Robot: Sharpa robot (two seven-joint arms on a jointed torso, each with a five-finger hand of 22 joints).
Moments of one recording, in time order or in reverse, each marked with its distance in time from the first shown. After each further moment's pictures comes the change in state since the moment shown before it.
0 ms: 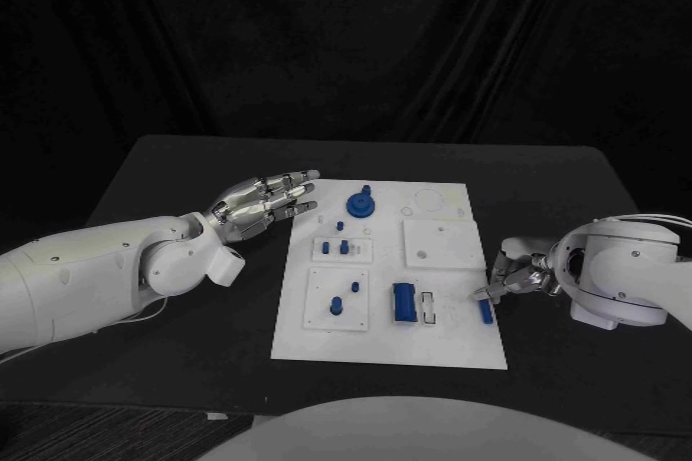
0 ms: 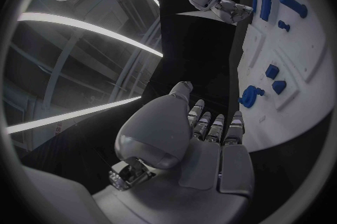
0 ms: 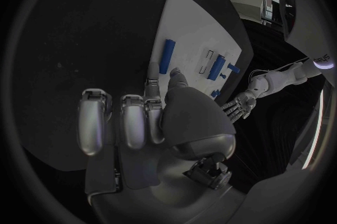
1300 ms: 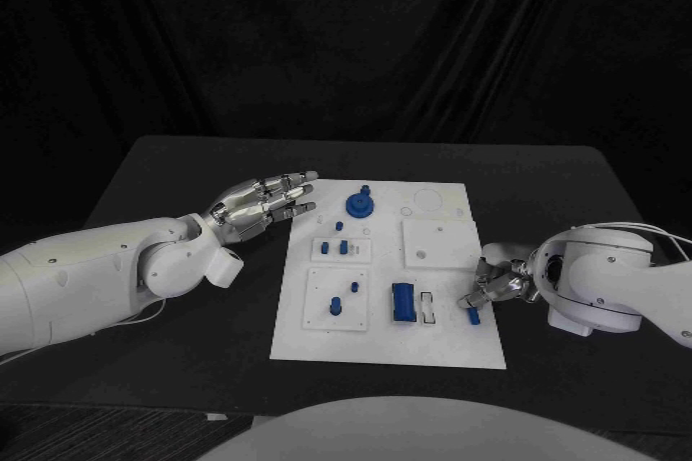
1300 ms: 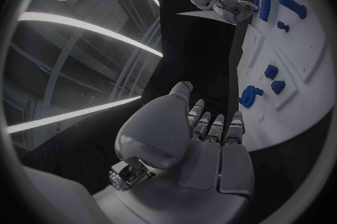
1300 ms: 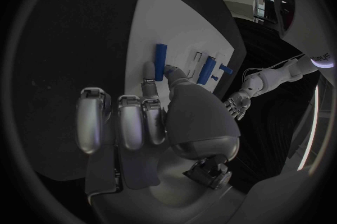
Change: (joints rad) left arm -0.002 -0.003 0.000 0.002 0.000 0.001 -0.001; left_hand 0.000 0.000 0.000 0.000 0.000 0.000 0.000 0.000 0.000 0.000 0.000 0.000 0.000 0.000 0.000 0.000 0.000 0.000 0.000 0.000 0.000 0.000; right arm -0.034 0.045 0.006 0.016 0.053 -0.052 0.010; right_hand 0.003 -0.099 0.302 -0.163 0.281 -0.011 0.050 -0.148 0.036 0.001 0.025 -0.009 -0.001 -0.001 0.021 -0.008 0.000 0.000 -0.004 0.021 -0.021 0.000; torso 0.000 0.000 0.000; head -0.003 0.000
